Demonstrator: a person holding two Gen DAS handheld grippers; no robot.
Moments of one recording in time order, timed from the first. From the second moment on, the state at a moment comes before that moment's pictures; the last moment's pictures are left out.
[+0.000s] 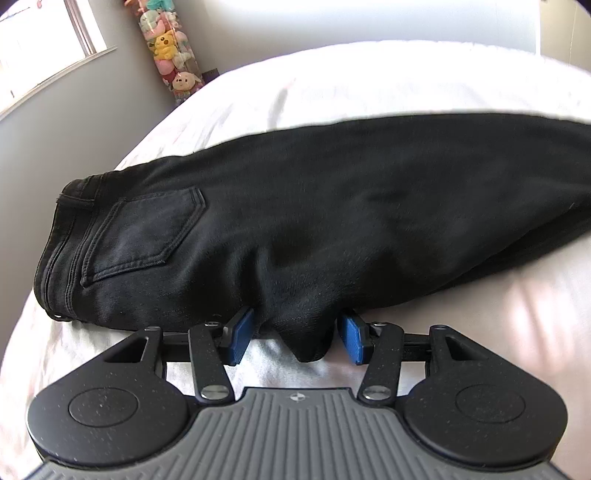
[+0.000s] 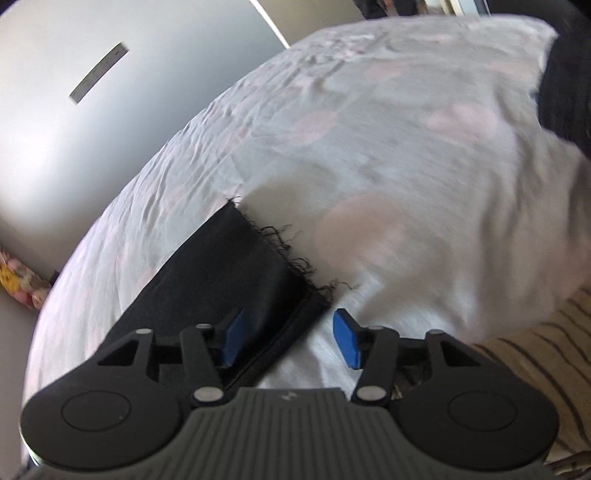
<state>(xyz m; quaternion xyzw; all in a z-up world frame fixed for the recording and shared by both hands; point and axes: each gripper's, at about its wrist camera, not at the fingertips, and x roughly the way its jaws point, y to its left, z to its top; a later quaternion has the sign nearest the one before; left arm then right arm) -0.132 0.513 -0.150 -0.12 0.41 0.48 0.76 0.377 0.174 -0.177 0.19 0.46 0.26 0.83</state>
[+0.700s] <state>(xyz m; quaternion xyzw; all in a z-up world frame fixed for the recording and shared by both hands) -0.167 0.505 -0.092 -0.18 0.21 0.48 0.83 0.378 0.232 -0.109 0.14 0.38 0.30 0.86</state>
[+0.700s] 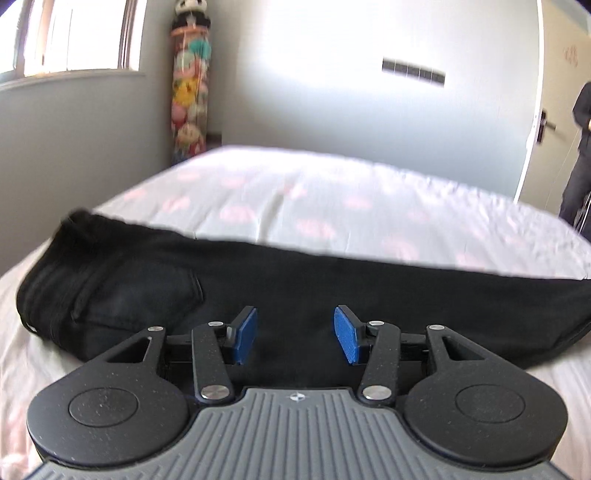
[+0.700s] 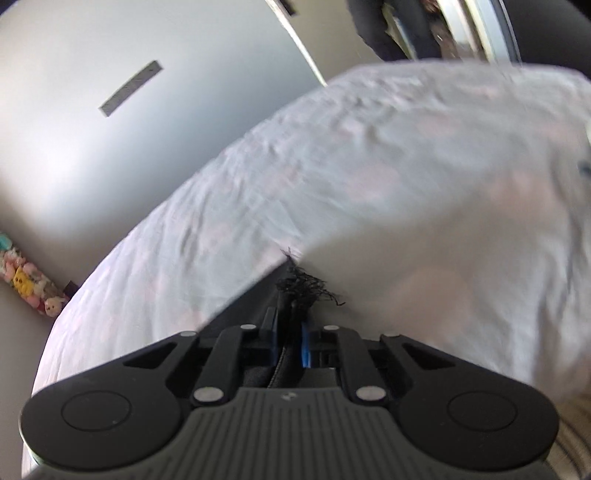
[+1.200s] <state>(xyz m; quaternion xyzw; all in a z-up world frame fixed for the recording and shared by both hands) -0.194 0.533 -0.108 -0.26 0.21 0.48 0.81 0.202 0.378 0.050 0.00 0.27 0.48 0.84</state>
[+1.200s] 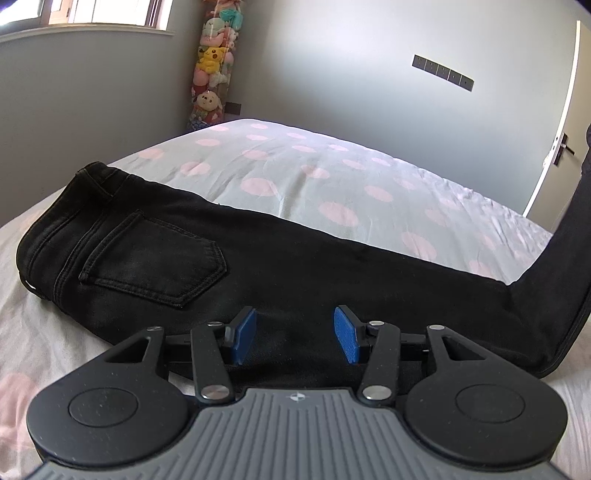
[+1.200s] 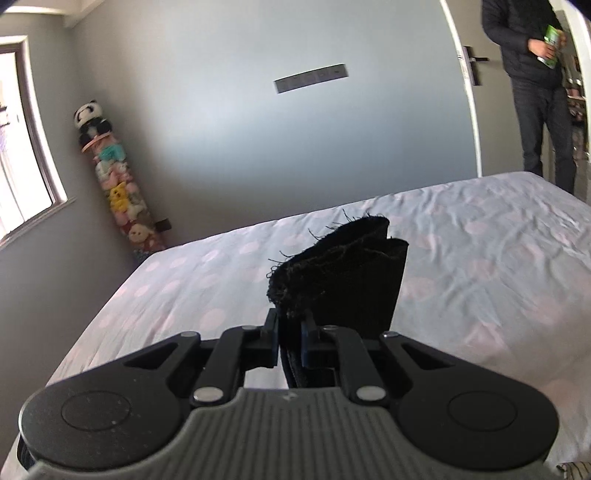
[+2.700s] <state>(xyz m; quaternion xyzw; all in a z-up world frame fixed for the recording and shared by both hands) -0.199 0.566 -0.140 -0.27 0.23 0.50 0.79 0.162 0.535 -0.148 -0.20 0.35 0.48 0.78</state>
